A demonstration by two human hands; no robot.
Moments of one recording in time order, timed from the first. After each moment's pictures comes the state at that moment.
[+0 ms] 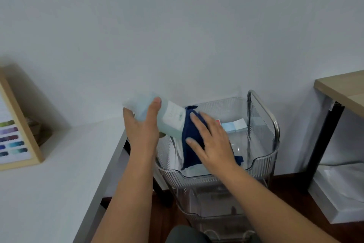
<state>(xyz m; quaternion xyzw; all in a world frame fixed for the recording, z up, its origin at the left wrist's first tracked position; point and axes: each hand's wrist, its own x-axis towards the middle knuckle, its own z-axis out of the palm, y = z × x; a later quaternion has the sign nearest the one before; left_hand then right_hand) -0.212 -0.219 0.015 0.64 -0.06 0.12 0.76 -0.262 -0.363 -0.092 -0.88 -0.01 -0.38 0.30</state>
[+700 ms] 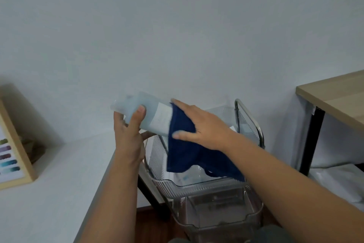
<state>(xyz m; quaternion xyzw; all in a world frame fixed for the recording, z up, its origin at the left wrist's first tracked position) -0.210 -0.214 0.035 0.58 -0.19 0.05 0.79 -0.264 -0.406 -0.001 -0.91 -0.12 -0.22 0.33</state>
